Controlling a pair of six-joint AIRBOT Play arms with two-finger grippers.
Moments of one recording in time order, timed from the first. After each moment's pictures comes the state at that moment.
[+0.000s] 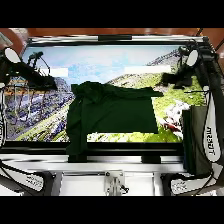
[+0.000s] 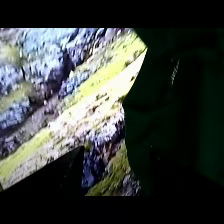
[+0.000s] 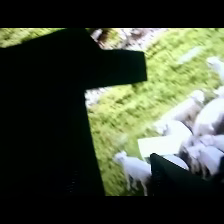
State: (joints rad) left arm 0.08 -1.72 1.80 1.32 -1.55 -1.41; right arm 0.00 -1.62 1.70 -1.60 1.43 1.68
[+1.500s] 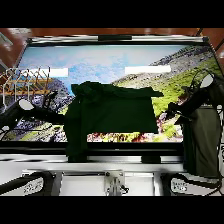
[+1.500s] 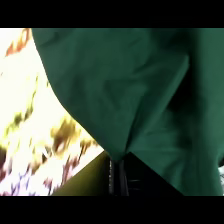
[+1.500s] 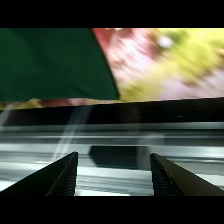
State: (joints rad) left arm 0.06 -1.28 0.83 1.04 -1.04 -1.04; right arm -0.21 -1.44 1.24 -1.27 1.66 1.60
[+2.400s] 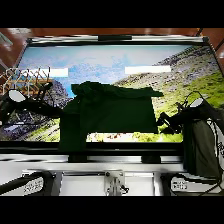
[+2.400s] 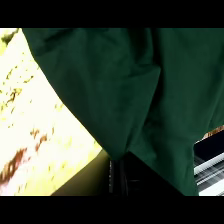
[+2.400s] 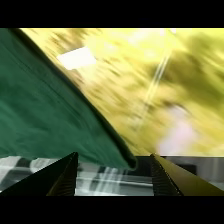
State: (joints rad) left arm 0.08 -1.28 0.97 1.04 -1.15 -1.03; right arm -0.25 -1.50 0.91 -1.07 1.30 1.59
